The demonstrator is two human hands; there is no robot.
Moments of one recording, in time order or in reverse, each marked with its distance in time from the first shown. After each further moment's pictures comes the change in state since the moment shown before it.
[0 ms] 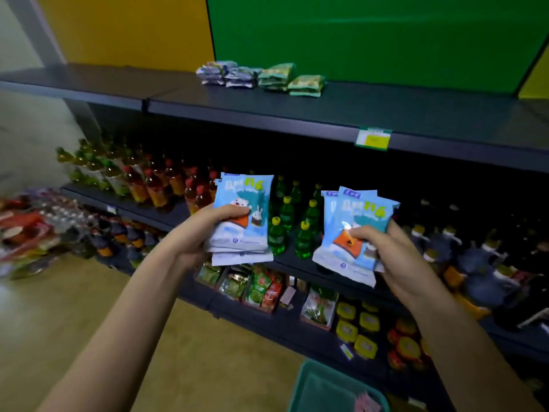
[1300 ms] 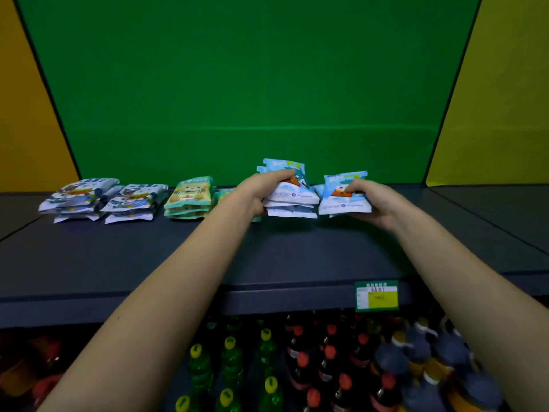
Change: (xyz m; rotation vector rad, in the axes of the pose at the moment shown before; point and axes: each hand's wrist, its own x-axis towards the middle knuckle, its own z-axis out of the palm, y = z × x) left_hand 0.372 0.231 0.096 0.126 -0.346 0.011; right_hand 0.337 -0.161 -0.053 0.041 0.446 0.070
